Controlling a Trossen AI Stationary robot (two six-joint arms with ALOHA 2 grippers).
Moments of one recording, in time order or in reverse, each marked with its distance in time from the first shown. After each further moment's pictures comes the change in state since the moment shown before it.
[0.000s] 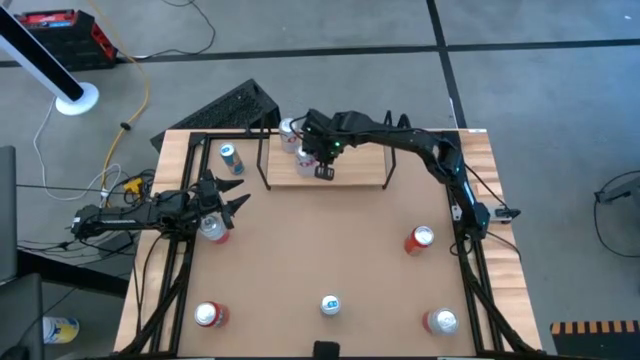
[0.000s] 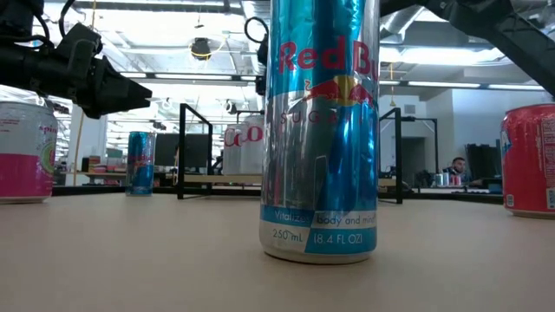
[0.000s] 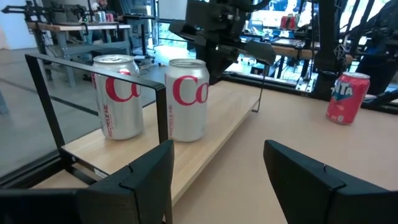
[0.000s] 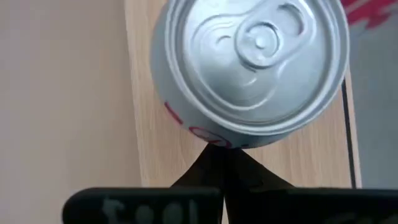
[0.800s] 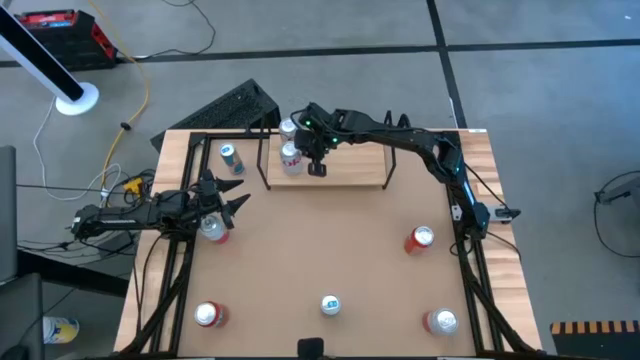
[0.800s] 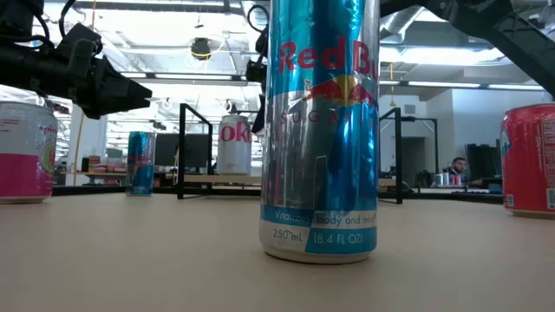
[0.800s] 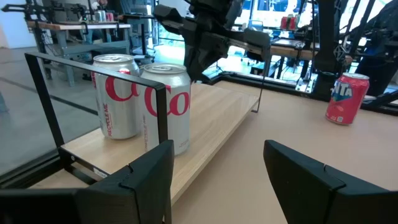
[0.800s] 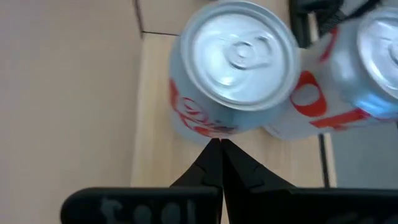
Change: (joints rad) left arm 0.000 0.000 0.000 0.000 0.000 -0.006; right arm -0.007 0.000 0.001 0.193 -0.099 -0.102
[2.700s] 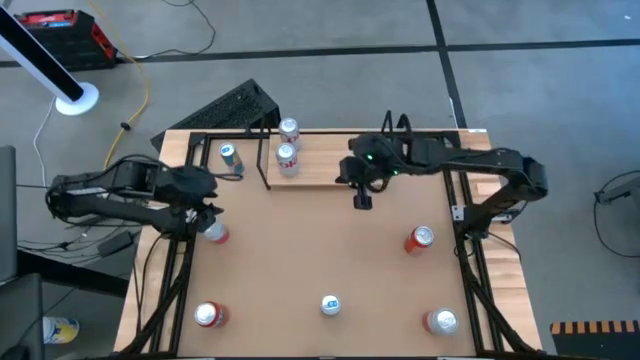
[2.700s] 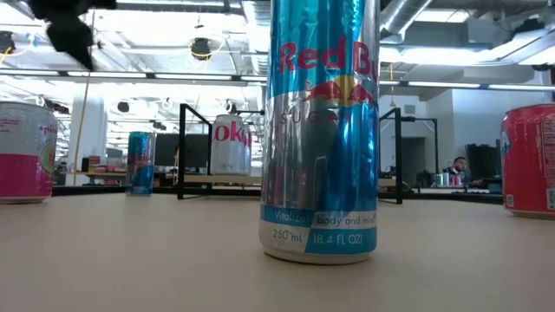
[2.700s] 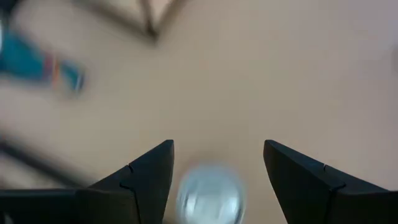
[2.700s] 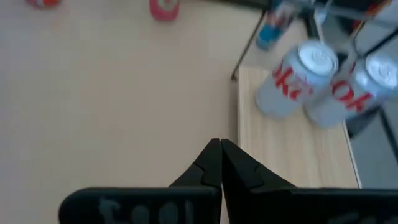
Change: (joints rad) left arm -0.020 0.724 0.977 -1.283 0.324 -0.425; right arm 0.232 -0.696 -0.688 0.214 0.047 0.135
